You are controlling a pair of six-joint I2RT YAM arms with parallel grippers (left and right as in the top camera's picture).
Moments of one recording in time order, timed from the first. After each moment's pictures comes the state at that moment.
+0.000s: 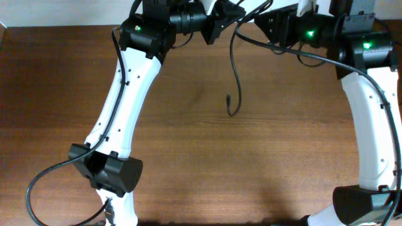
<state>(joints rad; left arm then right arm) -0.35 2.02 2.28 -0.65 0.83 0.24 0.10 1.73 1.98 -0.77 -0.65 0.04</state>
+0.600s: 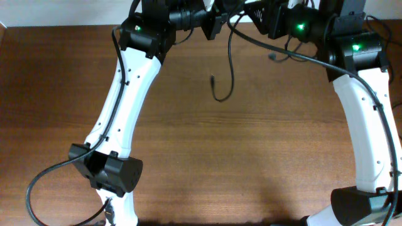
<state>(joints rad) -0.35 2.02 2.28 -0.58 0.80 0.24 0.15 1.73 1.98 -0.63 -0.62 0.21</state>
